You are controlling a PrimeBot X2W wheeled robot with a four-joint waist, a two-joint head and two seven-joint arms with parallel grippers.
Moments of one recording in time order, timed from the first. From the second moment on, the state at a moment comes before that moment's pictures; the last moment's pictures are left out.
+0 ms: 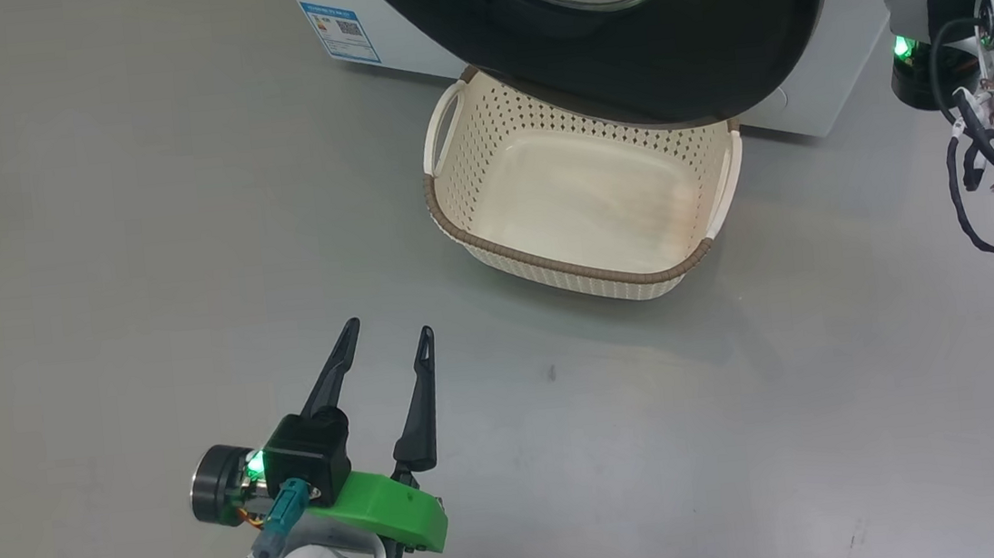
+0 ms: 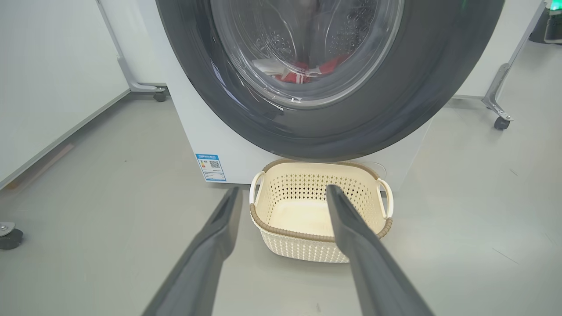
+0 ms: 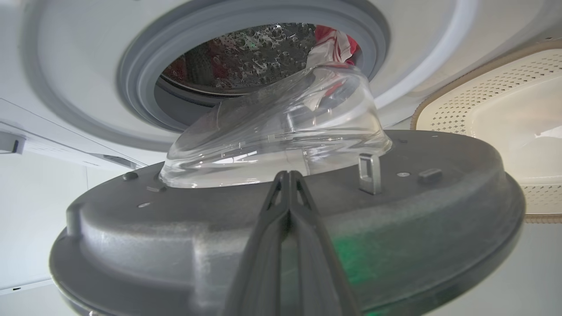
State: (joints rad) left arm -0.23 0.03 -0.48 0.23 -0.37 0.12 -0.25; right arm -1.14 -0.13 -0.09 0.91 1.38 -0.08 0.61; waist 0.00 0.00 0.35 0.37
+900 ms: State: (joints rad) left arm -0.21 0.03 -0.48 0.23 -0.35 0.12 -0.25; right arm -1.10 -0.11 -0.06 0.90 1.39 -0.08 0.66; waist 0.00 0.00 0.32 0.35
